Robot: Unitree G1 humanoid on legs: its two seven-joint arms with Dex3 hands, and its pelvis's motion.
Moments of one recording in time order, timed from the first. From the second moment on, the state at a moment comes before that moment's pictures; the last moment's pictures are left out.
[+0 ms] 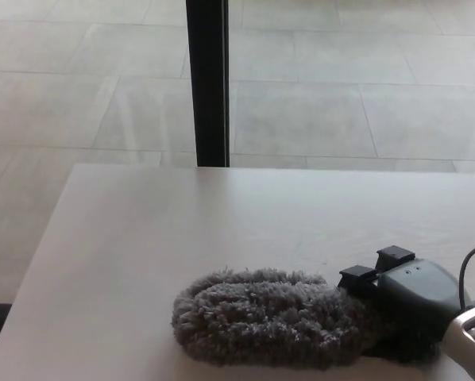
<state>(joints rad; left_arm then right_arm) 0.03 0.67 0.48 1.28 -0.17 0.04 -0.27 -0.56 -0.60 0.71 0.74 -0.71 -0.37 -0.30</state>
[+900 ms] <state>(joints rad) 0.02 0.67 0.44 1.29 -0.16 0.02 -0.28 -0.57 -0.53 0.89 0.97 -0.83 -0.52 -0.80</state>
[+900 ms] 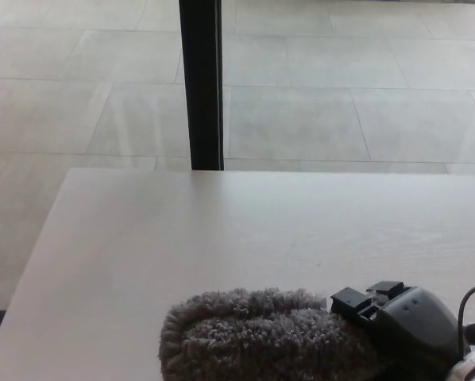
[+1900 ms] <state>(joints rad) 0.02 0.68 0.45 1.29 -0.17 0.02 -0.28 -0.72 -0.52 0.81 1.21 -0.81 -0.36 -0.70</state>
